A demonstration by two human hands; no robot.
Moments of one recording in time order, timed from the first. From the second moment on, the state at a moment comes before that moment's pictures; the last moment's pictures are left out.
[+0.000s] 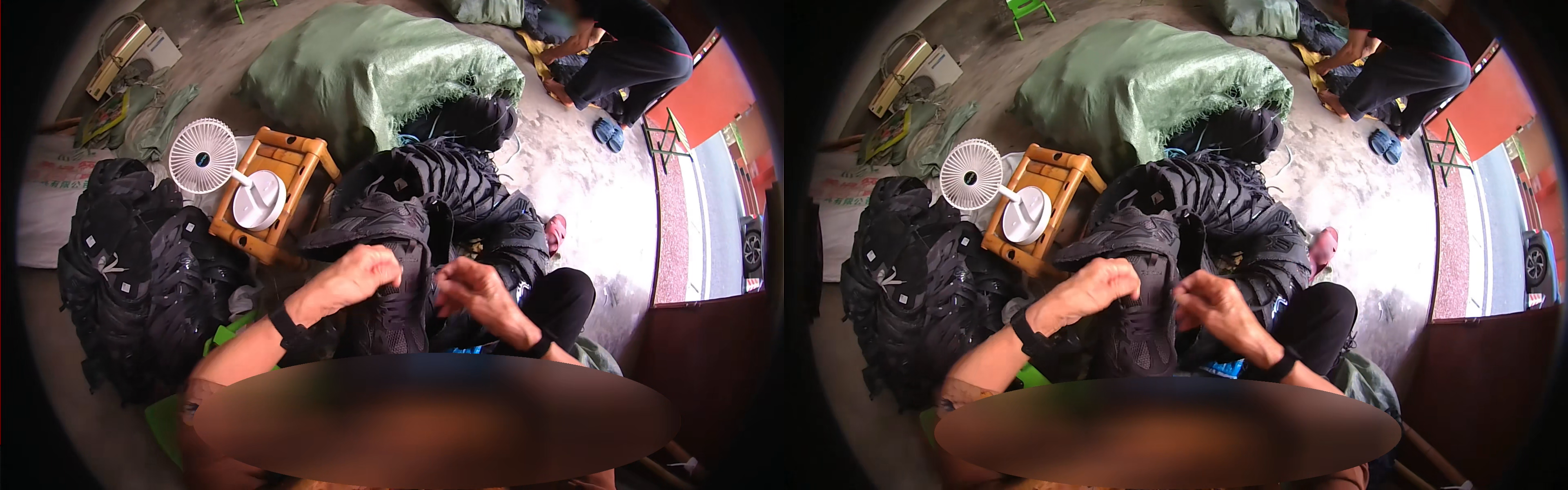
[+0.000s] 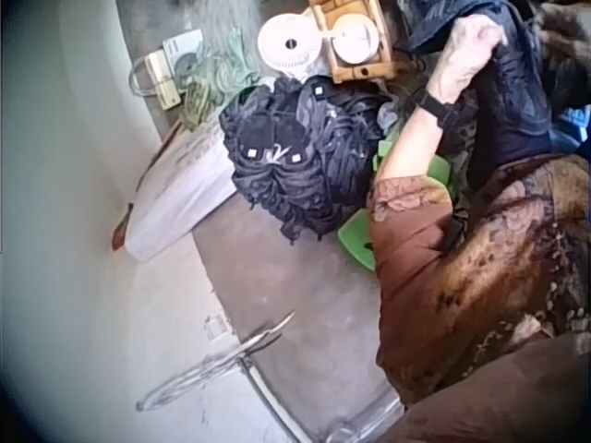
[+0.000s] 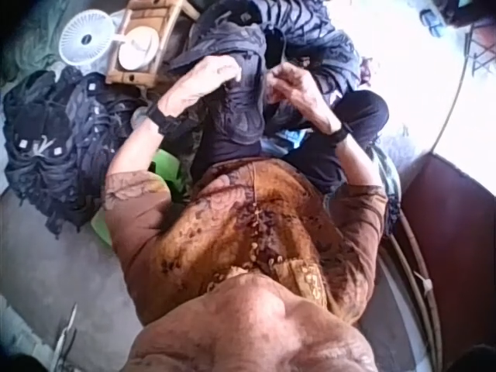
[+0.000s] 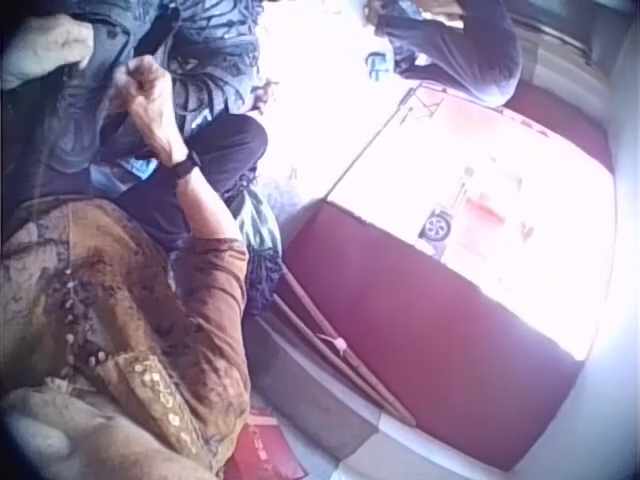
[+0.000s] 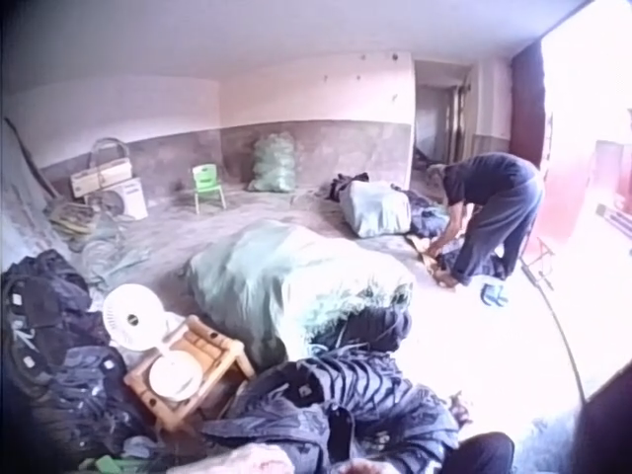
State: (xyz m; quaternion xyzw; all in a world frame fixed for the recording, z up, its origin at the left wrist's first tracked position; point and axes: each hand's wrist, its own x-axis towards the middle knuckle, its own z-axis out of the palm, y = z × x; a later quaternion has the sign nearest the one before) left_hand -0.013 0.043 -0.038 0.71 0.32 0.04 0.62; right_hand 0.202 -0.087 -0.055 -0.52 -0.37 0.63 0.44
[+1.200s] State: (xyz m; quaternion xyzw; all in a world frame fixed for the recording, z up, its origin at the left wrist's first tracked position) left_hand 0.008 -0.028 -0.045 0.93 0.28 0.18 0.12; right_hand 0.274 -0.080 -0.019 -0.69 -0.38 0.47 0.39
